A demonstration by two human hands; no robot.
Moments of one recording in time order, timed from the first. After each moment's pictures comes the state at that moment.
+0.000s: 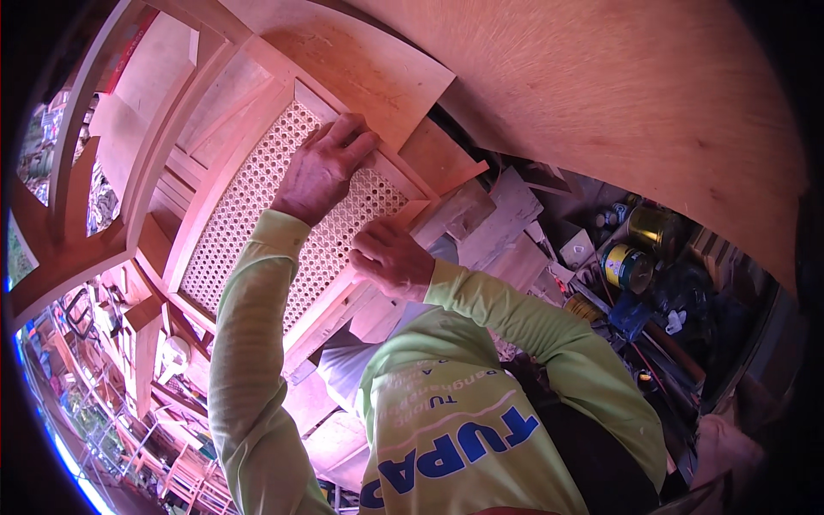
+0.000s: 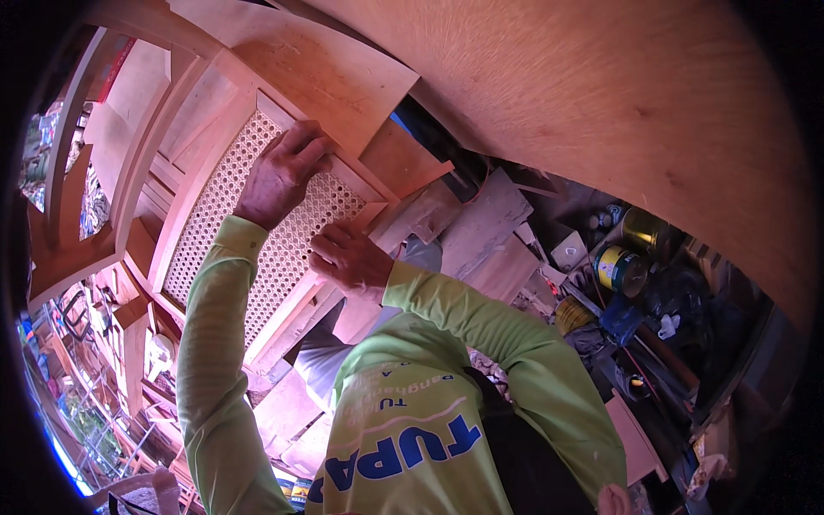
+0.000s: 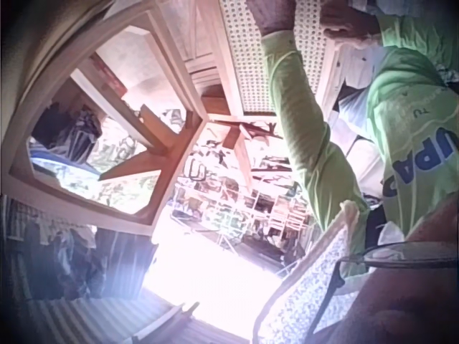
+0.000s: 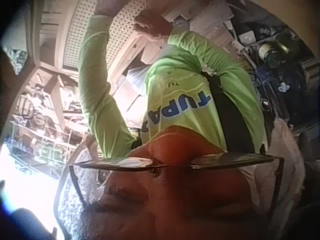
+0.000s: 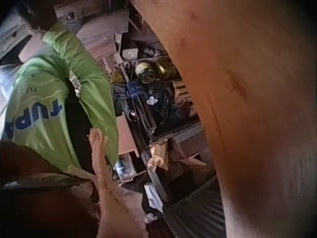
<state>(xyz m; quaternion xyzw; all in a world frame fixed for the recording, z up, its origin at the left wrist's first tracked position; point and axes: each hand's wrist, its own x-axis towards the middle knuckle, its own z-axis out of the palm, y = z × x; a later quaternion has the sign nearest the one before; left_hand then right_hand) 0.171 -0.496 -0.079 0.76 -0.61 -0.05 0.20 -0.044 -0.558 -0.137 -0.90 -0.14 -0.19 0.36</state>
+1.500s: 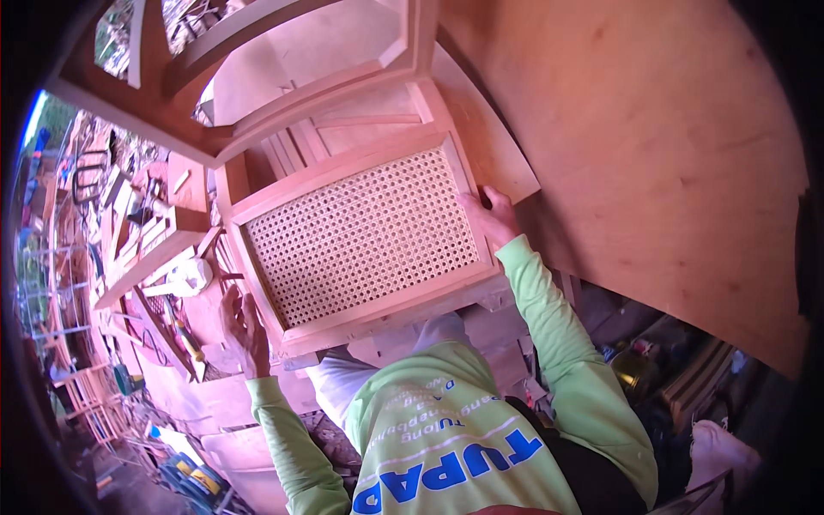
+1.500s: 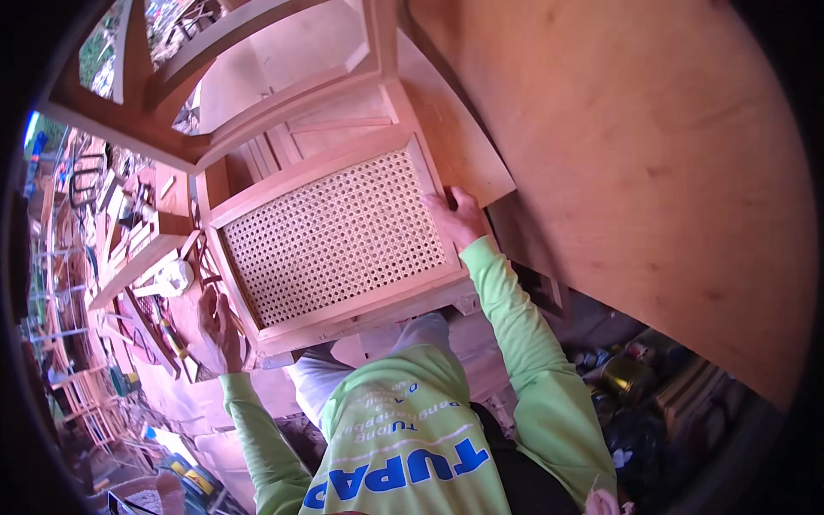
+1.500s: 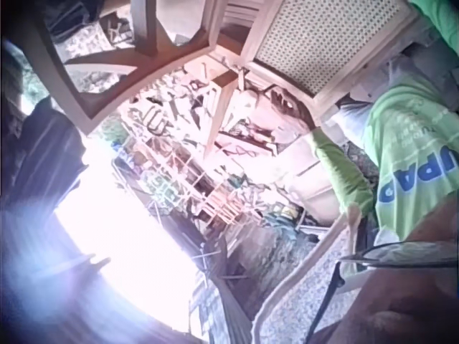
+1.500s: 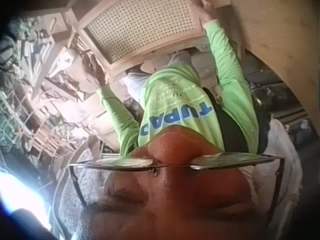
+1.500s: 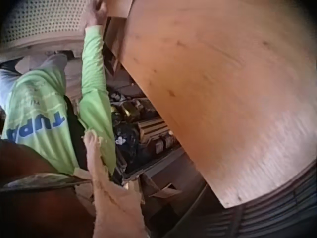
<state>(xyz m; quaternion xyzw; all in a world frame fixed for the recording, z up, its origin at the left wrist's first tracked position) 0.004 -0.149 -0.043 0.90 0.13 0.13 0.39 0.072 -0.660 -0.160 -0.72 0.21 0.04 0.66</state>
